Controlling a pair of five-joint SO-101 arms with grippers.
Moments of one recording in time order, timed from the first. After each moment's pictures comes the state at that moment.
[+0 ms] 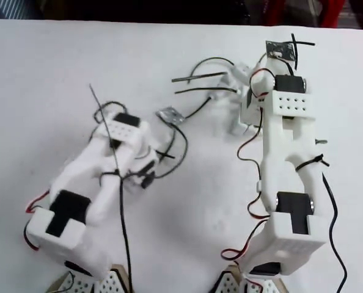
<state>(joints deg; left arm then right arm) 13.8 9.4 24.9 69.9 -26.5 1.5 9.5 -6.4 80.2 -1.7</state>
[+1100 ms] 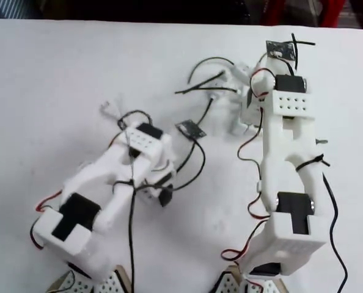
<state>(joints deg) 21.5 9.2 25.0 72.5 -20.1 1.2 9.5 -6.4 80.2 -1.7</state>
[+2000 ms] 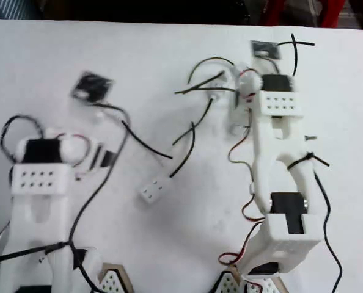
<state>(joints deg) -6.5 -34.6 35.0 74.8 -20.1 -4.5 9.5 -6.4 81.1 -1.7</state>
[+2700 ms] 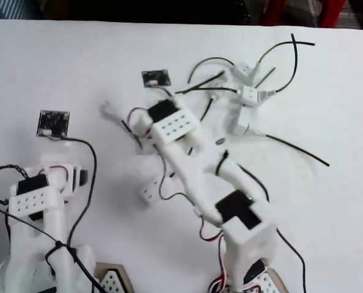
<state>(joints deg) -24.7 -37.8 66.8 44.1 -20.2 -37.9 18.3 -6.4 74.6 -25.8</state>
